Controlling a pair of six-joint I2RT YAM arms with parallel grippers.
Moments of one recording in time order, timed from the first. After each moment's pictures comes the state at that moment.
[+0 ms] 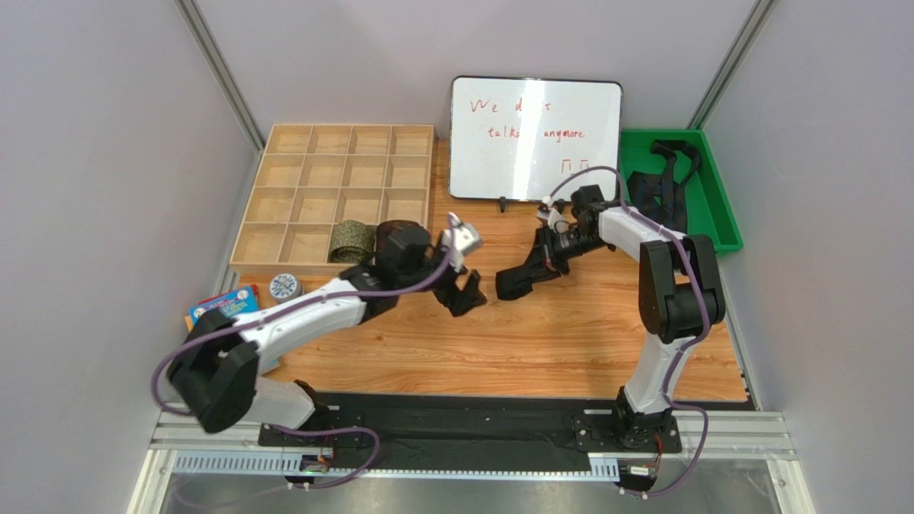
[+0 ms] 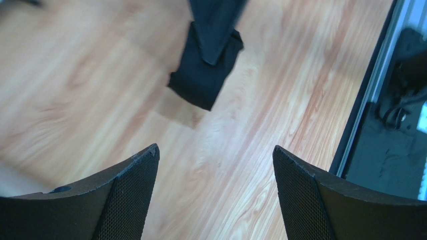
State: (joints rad) left arm -0.80 1.42 0.84 0.05 0.37 0.01; right arm 0.16 1.88 1.21 -0.76 -0.93 0.15
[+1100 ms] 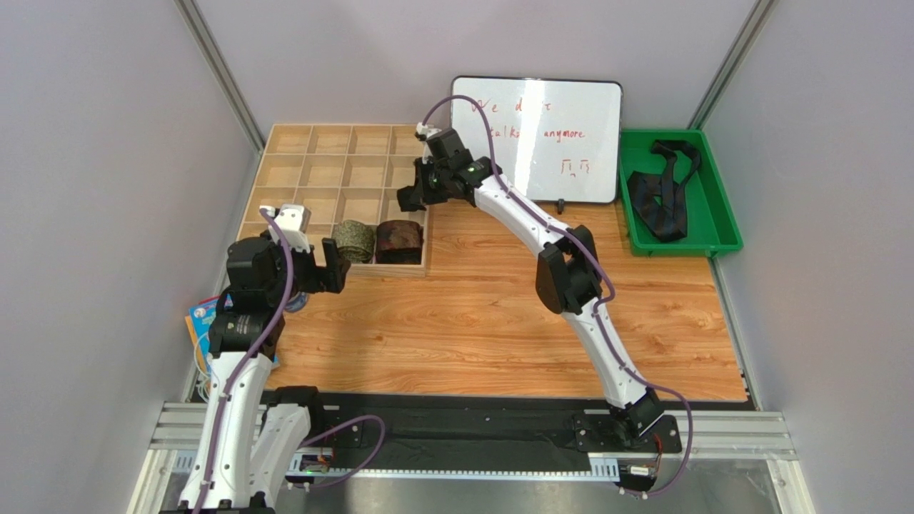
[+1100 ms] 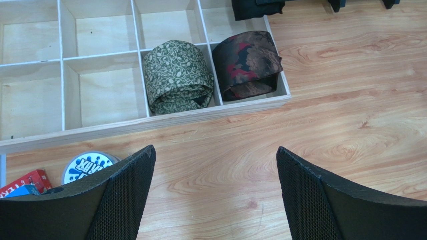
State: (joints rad) left arm 0.03 0.69 0.76 -0.51 0.30 -0.01; right arm 0.64 2.50 2.42 -0.60 -0.17 0.37
